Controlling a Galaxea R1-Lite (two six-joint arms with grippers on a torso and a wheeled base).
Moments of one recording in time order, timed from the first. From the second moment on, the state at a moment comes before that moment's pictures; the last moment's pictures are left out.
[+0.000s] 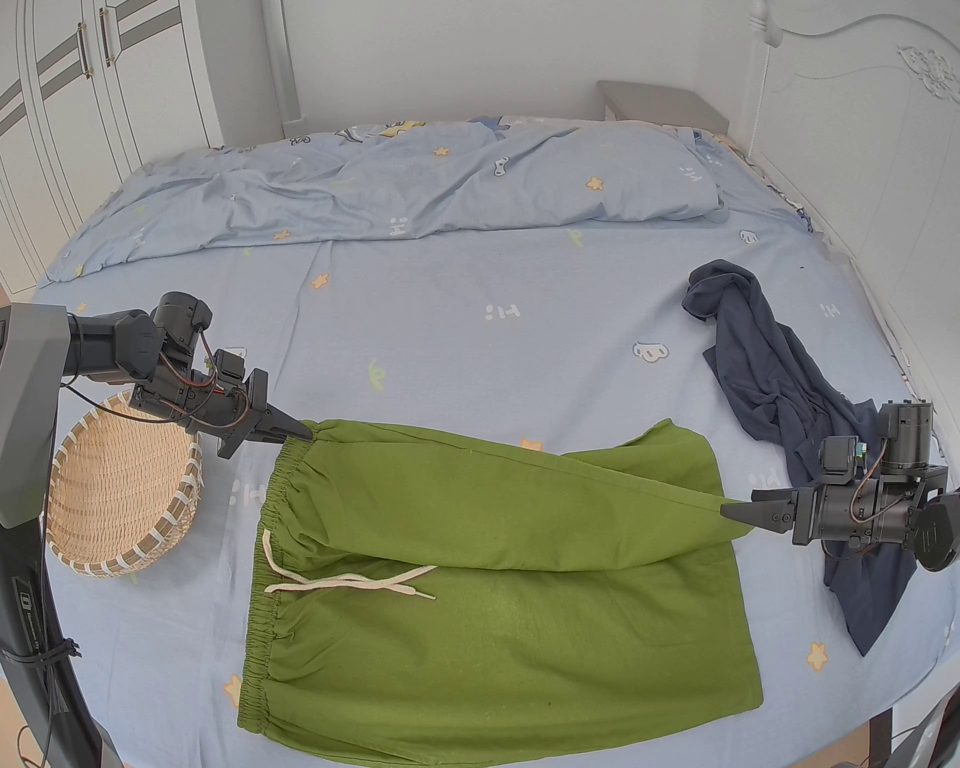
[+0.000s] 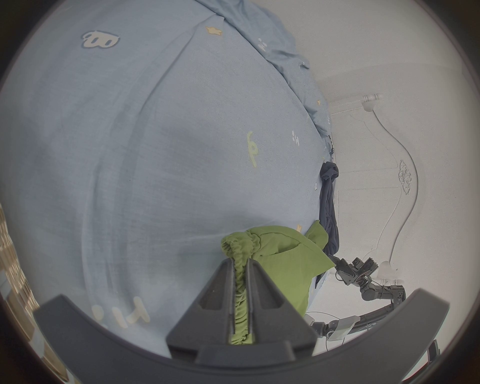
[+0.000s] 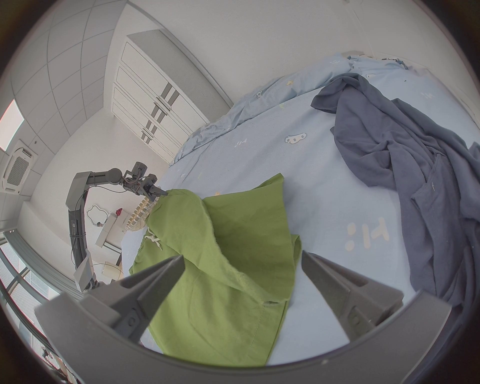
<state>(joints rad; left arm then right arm) 0.05 2.22 -1.74 0.52 -0.77 -0.24 0.00 1.76 -0.53 -0.65 0.71 0.04</state>
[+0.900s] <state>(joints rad) 0.05 2.22 -1.74 0.53 -0.78 -0.24 0.02 1.75 -0.55 -0.63 0.71 0.05</state>
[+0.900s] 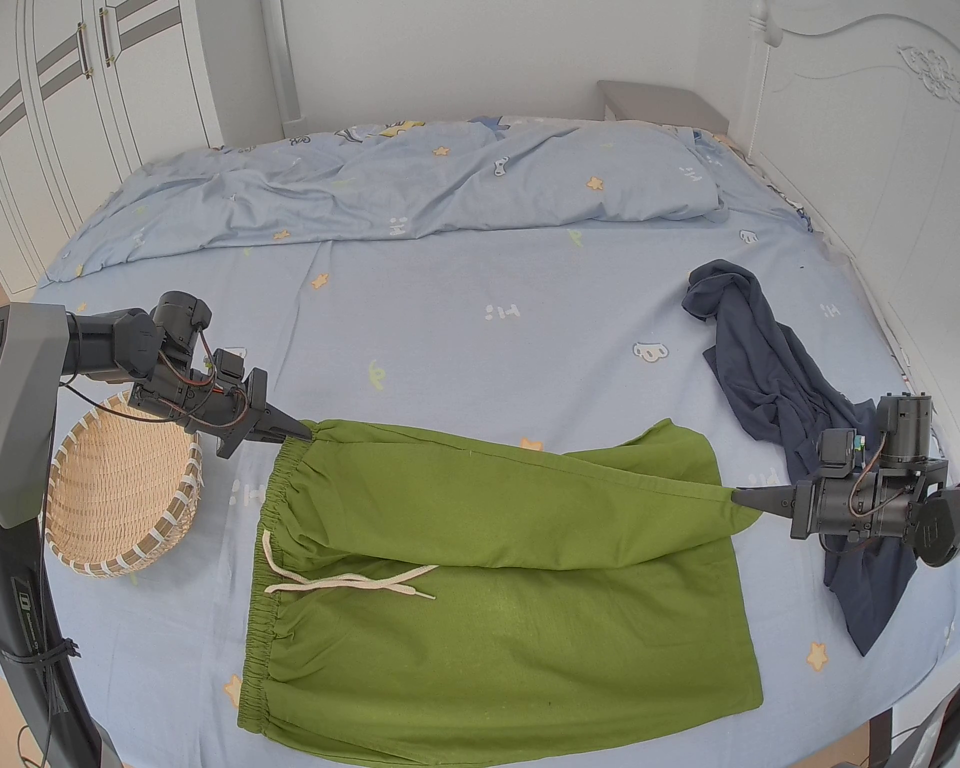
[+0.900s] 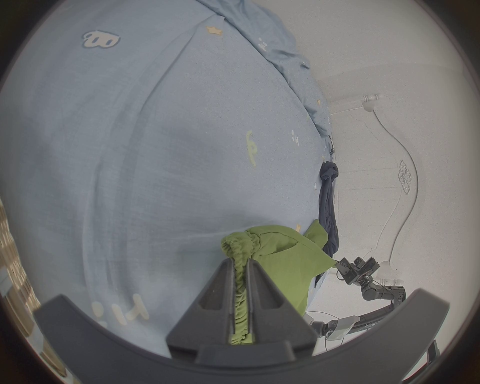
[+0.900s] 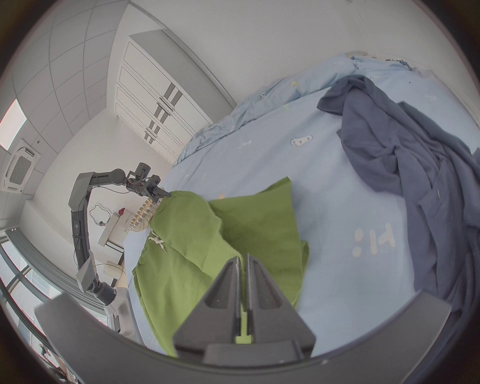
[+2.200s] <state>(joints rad) 0.09 2.07 -1.72 0.52 -0.79 -0.26 0.27 1.35 -0.98 0.00 0.63 0.06</state>
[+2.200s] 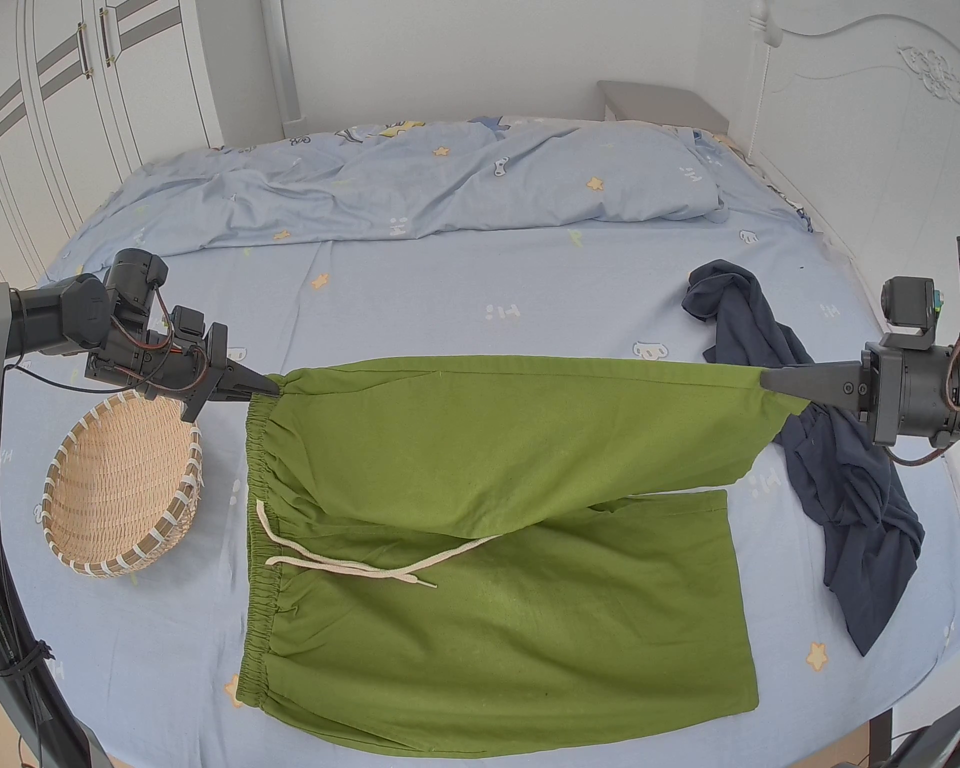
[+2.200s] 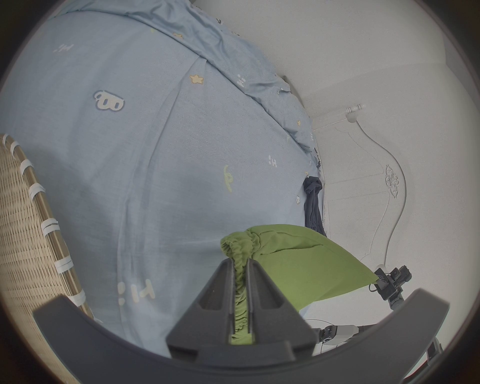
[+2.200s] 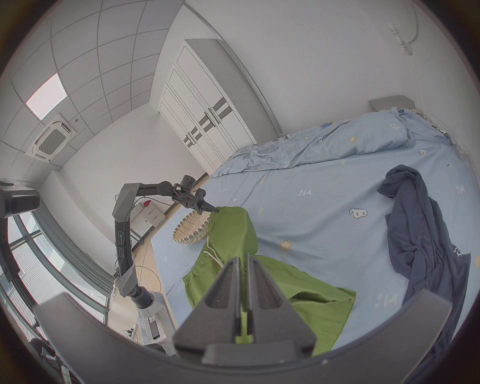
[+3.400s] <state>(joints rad) 0.13 2.08 -1.67 0.27 -0.77 -0.28 0.13 1.98 -1.64 -0.01 0.63 0.08</state>
